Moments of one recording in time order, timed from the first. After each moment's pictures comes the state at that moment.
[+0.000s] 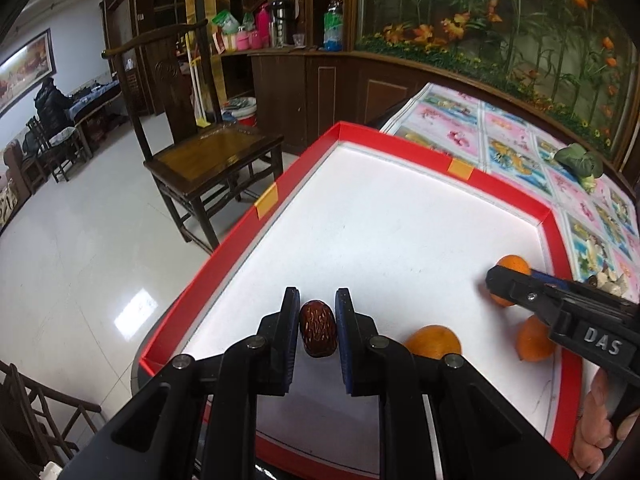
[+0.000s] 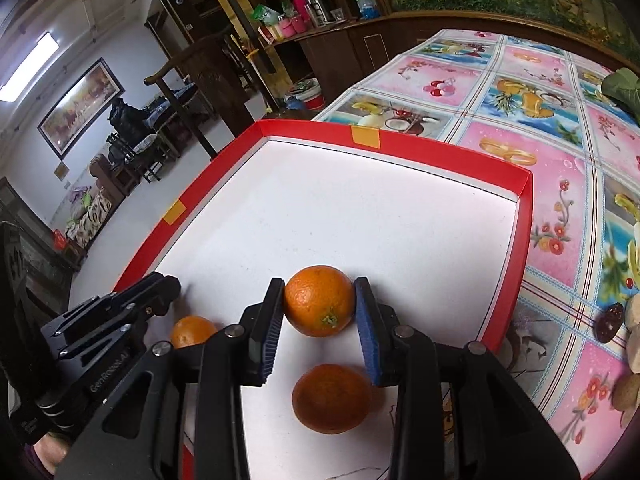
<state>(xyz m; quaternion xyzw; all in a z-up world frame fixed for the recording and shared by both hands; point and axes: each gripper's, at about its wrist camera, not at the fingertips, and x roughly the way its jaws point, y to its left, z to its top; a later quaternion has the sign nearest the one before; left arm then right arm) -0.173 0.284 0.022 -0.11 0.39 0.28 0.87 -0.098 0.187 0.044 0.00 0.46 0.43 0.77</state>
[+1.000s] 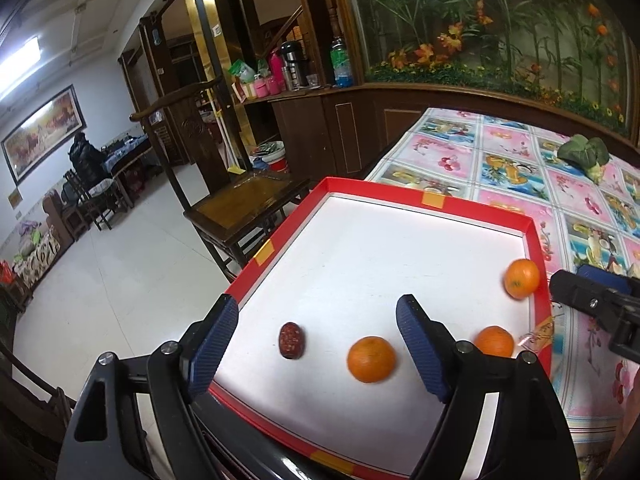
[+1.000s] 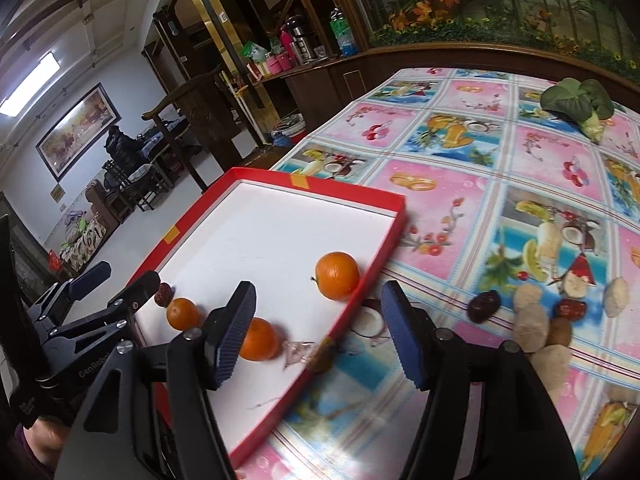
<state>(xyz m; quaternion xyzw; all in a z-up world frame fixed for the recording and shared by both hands) -0.174 0.220 0.067 -0.01 0.35 0.34 0.87 -0.096 0.092 0.077 0.03 0.42 0.41 0.81</state>
